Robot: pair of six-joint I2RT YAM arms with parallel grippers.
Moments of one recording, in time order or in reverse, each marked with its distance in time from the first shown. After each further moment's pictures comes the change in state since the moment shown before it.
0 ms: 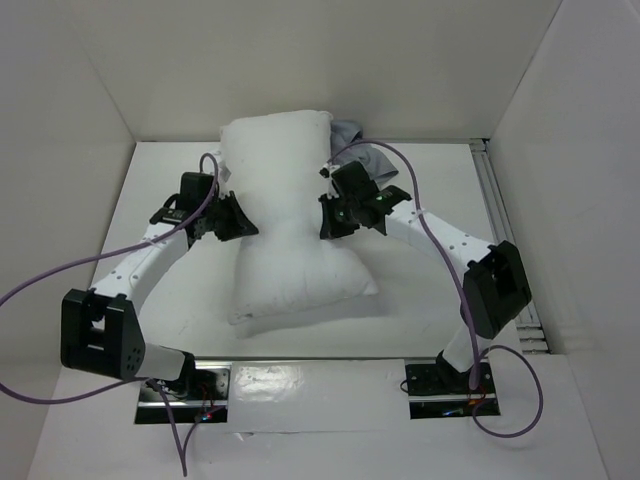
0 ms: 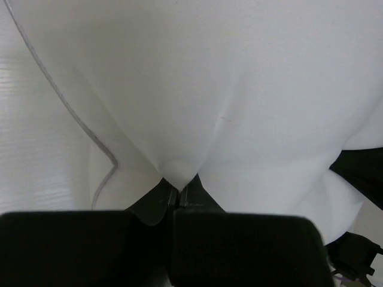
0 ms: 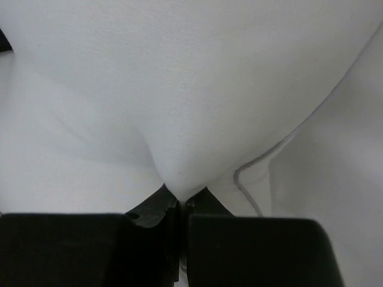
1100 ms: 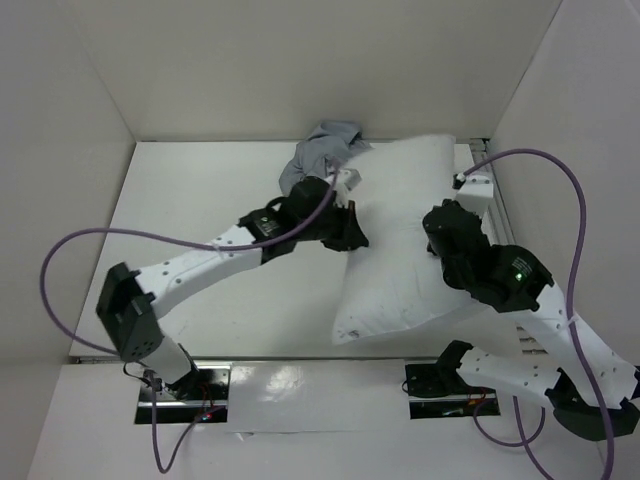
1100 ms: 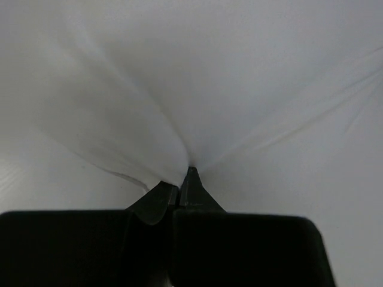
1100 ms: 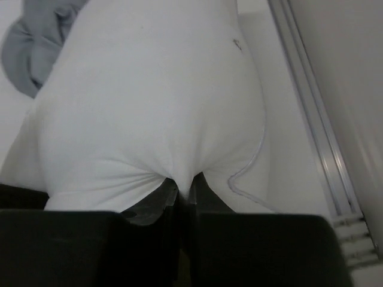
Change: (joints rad) left arm -0.659 0.128 0.359 0.130 -0.131 -0.039; right arm 0.166 -0.748 -0.033 -0.432 1.024 0.162
